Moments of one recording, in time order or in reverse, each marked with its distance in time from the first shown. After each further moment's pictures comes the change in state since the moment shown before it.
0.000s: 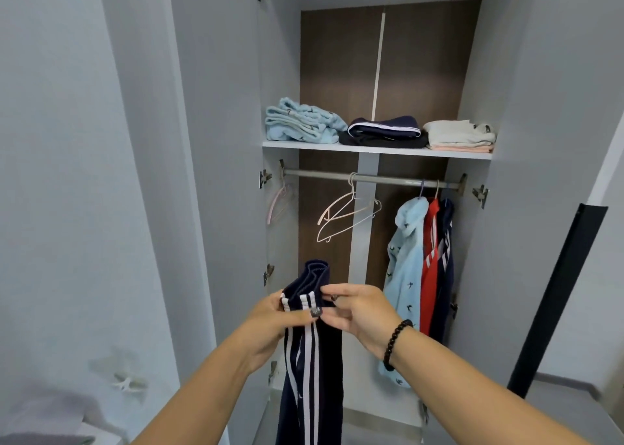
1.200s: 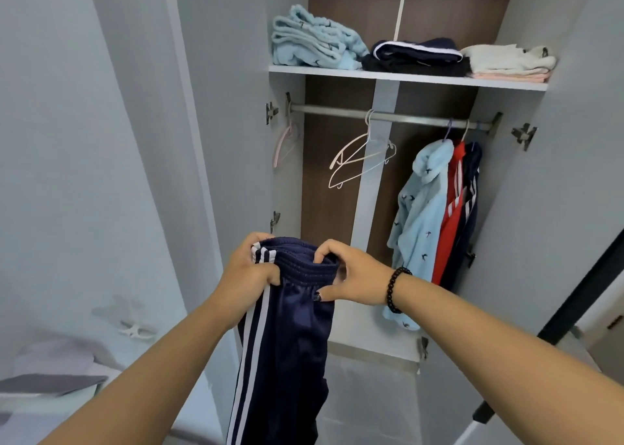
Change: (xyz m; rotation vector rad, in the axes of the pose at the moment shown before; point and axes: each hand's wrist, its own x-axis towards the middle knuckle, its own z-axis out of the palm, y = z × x) left_hand 0.013 -0.038 -0.083 0.169 0.323 0.104; right_hand 0.070 0.050 0.023 -0.965 -0.352 -0.277
